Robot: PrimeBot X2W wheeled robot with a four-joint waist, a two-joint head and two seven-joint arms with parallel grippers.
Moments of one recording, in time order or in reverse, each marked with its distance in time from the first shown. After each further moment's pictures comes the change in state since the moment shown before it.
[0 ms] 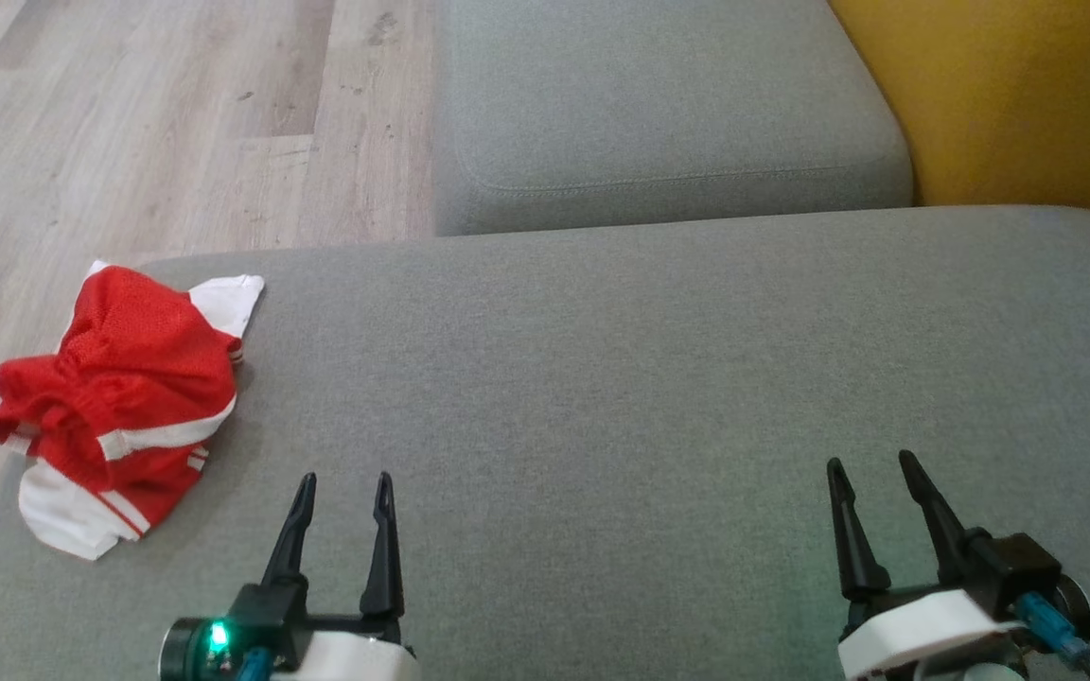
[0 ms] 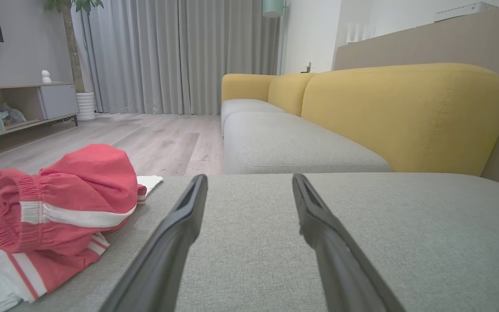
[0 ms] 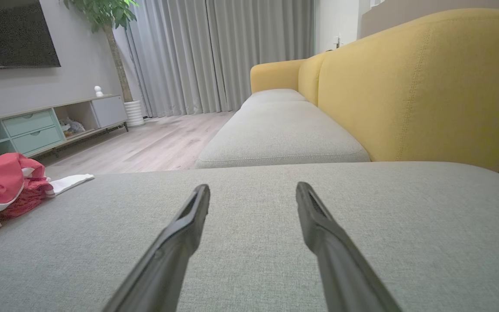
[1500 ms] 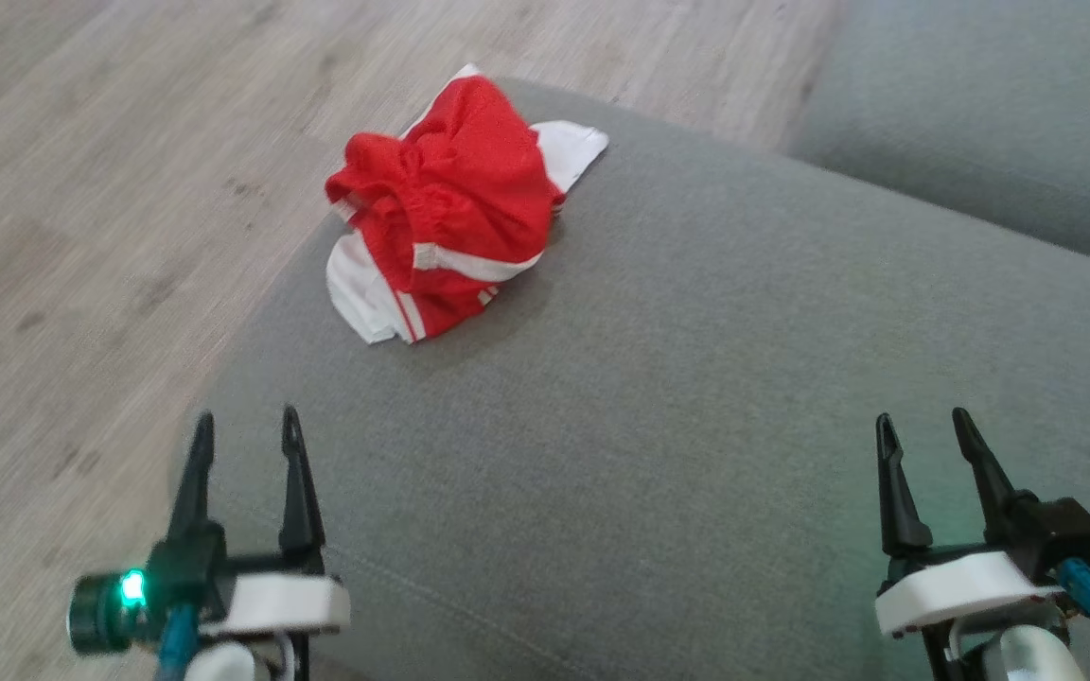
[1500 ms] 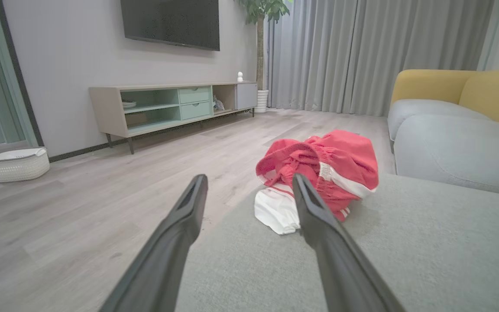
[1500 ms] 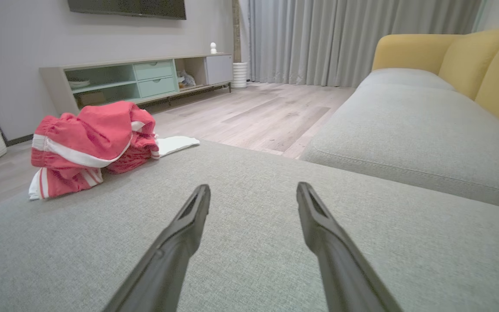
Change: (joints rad) left arm -0.048 0.001 0.163 -0.053 0.090 0.031 -0.003; right arm -0.056 0.000 -0.098 -0.005 -0.053 0.000 -0.002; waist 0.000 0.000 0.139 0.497
